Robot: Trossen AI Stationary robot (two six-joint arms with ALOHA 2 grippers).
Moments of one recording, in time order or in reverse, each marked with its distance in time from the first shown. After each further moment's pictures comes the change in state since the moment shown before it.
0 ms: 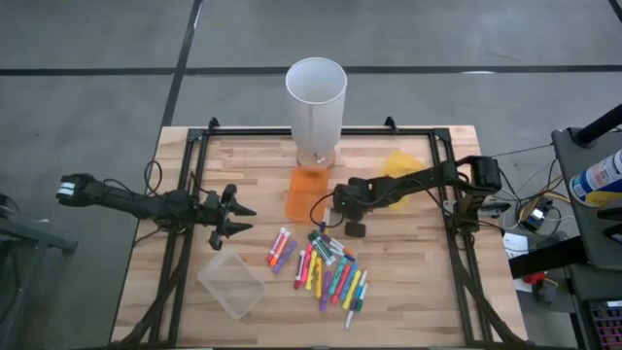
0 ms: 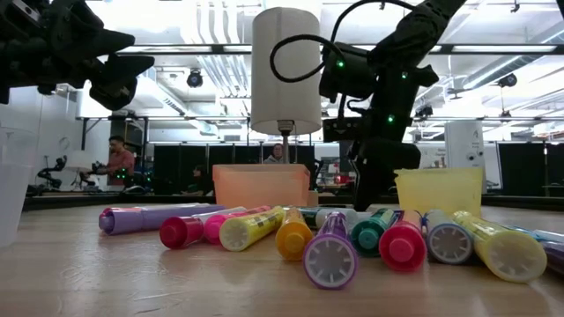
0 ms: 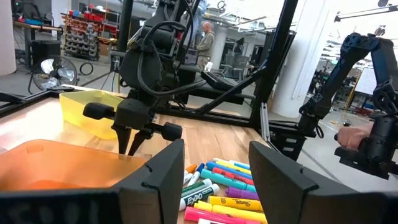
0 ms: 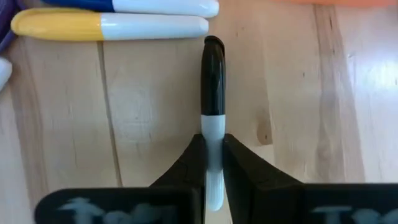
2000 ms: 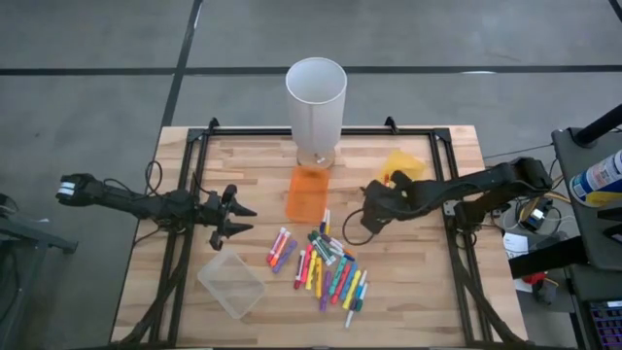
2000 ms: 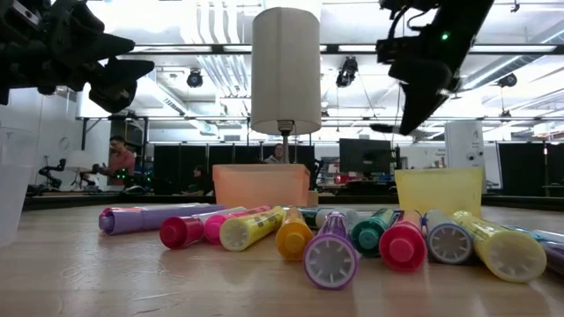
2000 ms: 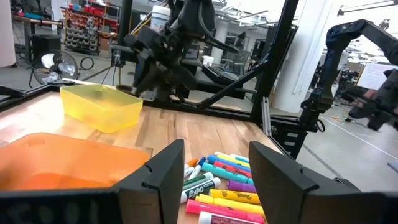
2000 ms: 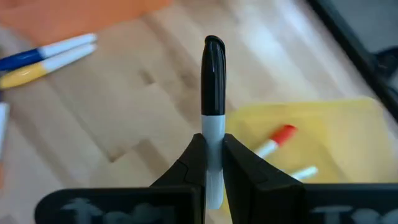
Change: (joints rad) left arm 0.000 0.000 0.000 -0.024 0.000 0.000; right arm 0.213 -0.417 -0.002 -0.484 0.448 0.667
